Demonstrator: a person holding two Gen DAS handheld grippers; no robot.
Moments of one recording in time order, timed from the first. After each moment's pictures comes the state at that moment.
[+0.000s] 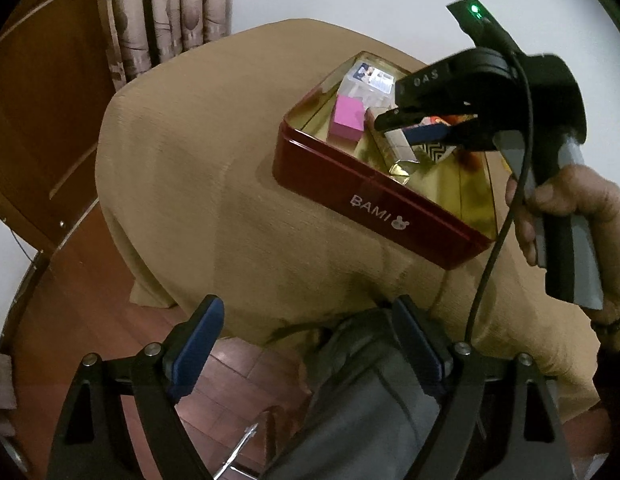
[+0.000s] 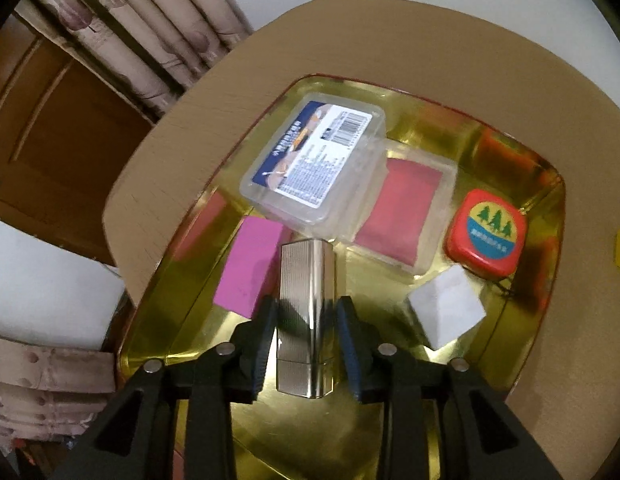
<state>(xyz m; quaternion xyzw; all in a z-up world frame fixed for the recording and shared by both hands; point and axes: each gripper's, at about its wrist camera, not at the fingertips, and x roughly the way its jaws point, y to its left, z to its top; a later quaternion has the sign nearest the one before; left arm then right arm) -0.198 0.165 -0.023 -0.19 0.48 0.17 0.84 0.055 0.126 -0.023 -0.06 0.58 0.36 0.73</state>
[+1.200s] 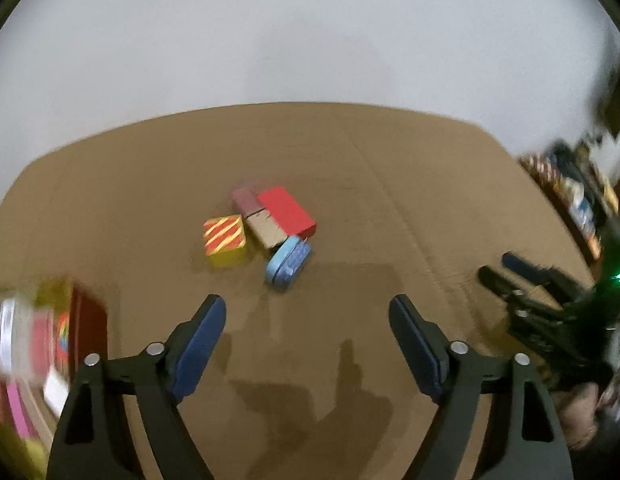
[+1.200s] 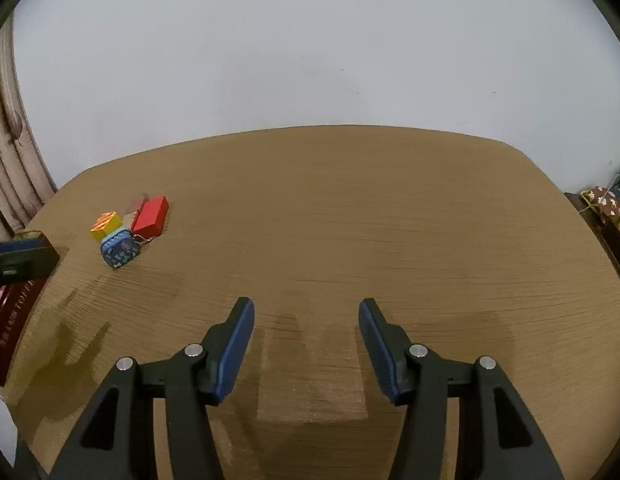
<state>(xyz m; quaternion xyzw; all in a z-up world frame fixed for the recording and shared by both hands) 0.090 -0.072 -0.010 0.02 0.46 -0.13 0.88 0.069 -0.328 -0.052 0.04 0.38 0.09 0.92</state>
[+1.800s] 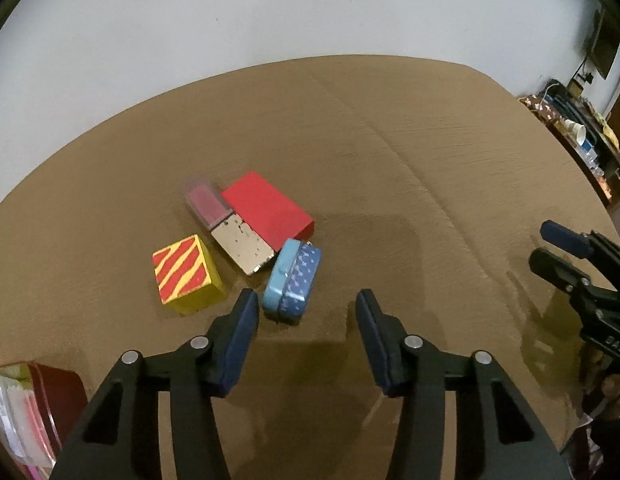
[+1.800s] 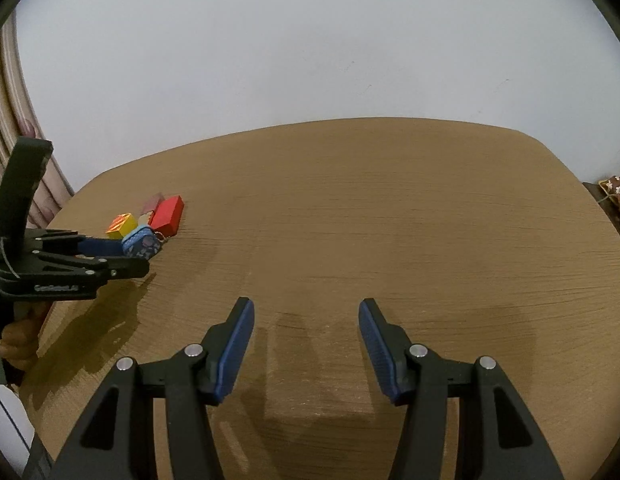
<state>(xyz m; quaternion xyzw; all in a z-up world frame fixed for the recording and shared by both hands) 0.125 -0.090 -0.045 0.10 0.50 -0.17 0.84 0.053 -0.356 -0.037 0.07 0.39 0.12 0.91</state>
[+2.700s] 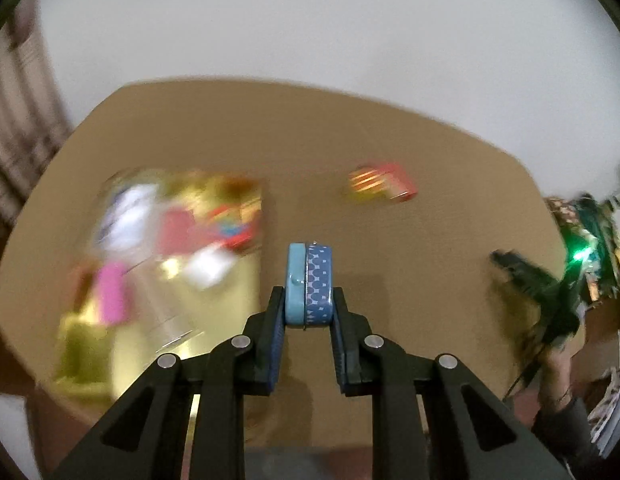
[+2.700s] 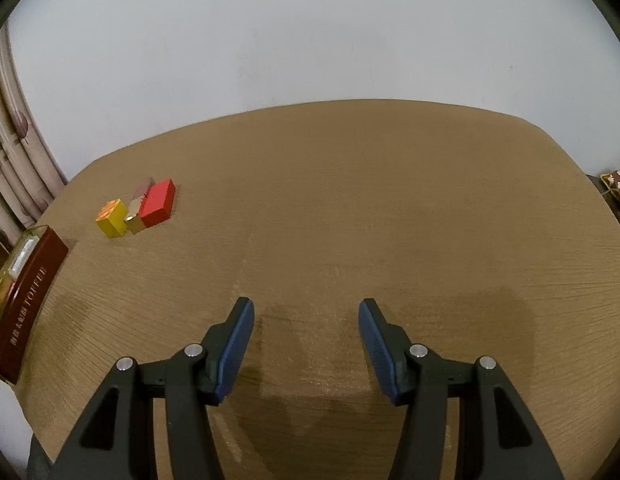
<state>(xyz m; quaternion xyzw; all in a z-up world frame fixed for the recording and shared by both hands) -0.029 0.076 0.052 -0.07 0.50 -0.01 0.86 0.069 -0.348 -0.049 0.05 0.43 0.11 0.90</state>
